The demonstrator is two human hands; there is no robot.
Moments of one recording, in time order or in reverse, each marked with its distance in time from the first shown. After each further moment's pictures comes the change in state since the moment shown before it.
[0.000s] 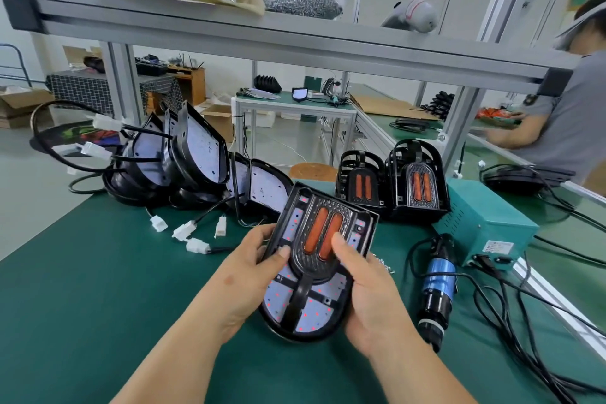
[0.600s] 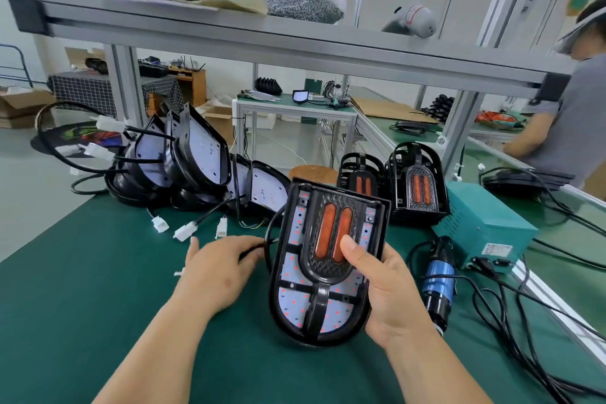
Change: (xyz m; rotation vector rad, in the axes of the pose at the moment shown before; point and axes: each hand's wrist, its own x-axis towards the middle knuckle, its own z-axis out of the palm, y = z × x) left_hand 0.012 0.006 -0.032 1.050 0.162 0.055; right_hand -0.007 -0.023 -0.009 -0.119 -0.060 -0.142
